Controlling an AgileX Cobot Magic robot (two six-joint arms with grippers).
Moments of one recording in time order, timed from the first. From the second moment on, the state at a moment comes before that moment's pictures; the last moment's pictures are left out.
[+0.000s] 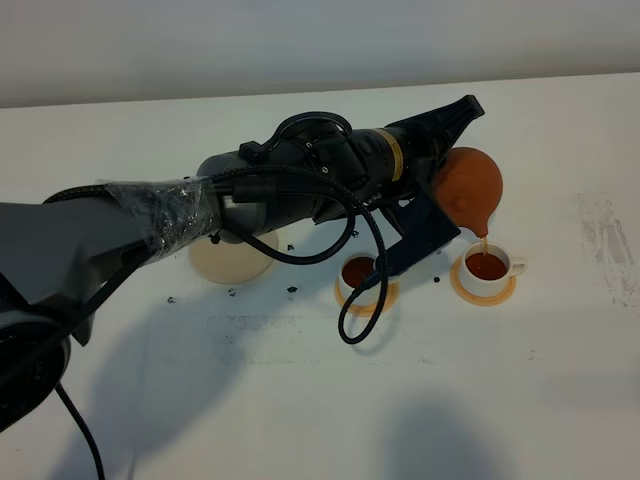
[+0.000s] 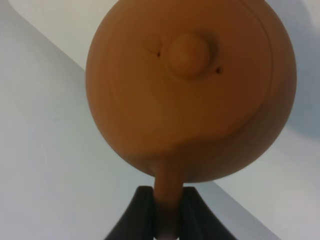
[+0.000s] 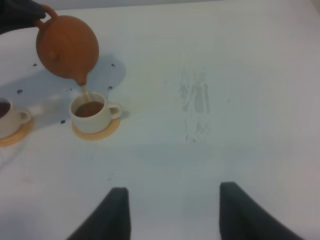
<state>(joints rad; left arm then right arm) -0.77 2.13 -1.55 0.45 0.06 1.64 -0.07 -0.01 -0.49 0.11 1.07 -0.03</state>
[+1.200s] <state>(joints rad) -0.78 2.13 -1.55 0.53 0.04 1.64 -0.07 -0.01 -0.49 0.11 1.07 -0.03</state>
